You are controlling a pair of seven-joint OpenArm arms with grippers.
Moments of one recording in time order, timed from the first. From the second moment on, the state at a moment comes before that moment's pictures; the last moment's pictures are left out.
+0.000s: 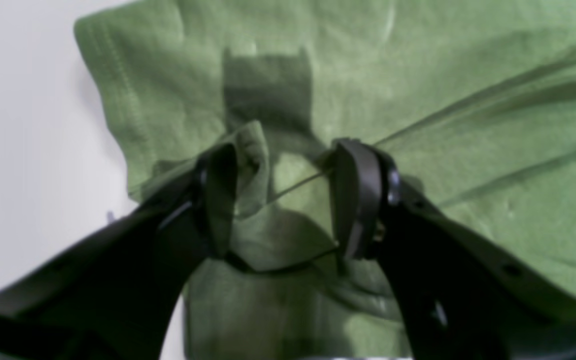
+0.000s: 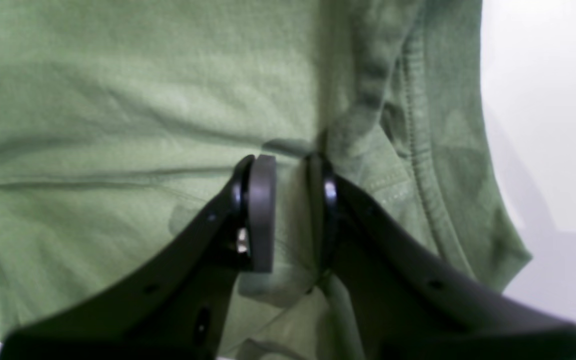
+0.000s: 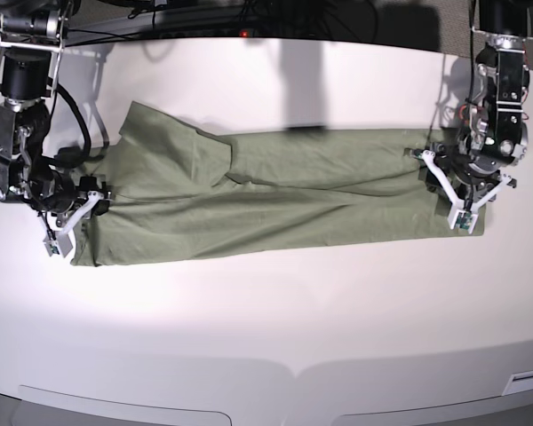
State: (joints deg) left arm 3.7 -16.0 -2.3 85.5 -5.1 -12.7 43.9; right arm 7.4 26.5 12.9 63.2 26.9 28.1 -57.8
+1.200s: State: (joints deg) left arm 3.8 -19.0 -2.3 92.8 0.0 -9.6 49.5; right arm 7.4 26.5 12.9 63.2 26.9 28.1 -57.8
